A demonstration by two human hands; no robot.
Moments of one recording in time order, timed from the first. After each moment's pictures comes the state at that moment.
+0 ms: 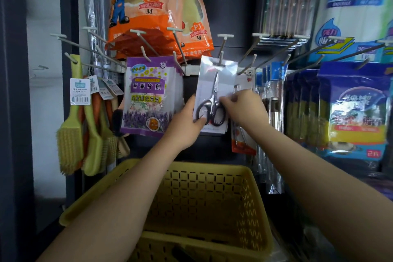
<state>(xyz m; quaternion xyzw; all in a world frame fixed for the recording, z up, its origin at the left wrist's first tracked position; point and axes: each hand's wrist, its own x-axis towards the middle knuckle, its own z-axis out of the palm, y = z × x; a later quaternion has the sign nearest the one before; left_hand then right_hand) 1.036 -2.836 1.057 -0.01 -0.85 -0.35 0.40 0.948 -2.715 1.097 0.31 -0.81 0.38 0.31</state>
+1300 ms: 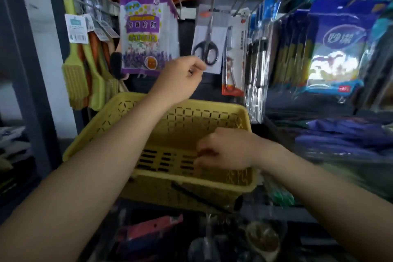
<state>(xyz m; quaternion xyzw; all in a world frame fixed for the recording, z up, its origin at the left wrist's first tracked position) 1.105 -2.793 1.038 -0.02 -0.87 -0.25 0.42 1.078 -2.646 0.981 0.60 -0.80 -0.03 0.05</state>
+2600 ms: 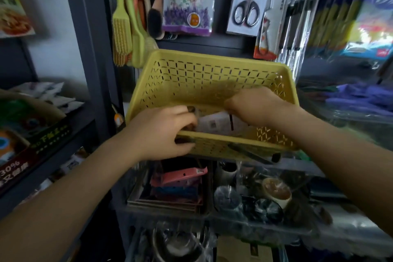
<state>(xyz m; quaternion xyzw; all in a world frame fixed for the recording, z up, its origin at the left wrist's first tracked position) 1.266 -2.837 0.919 -0.06 -0.98 0.03 0.21 1.113 -2.681 0.961 0.50 -0.83 -0.17 0.18</state>
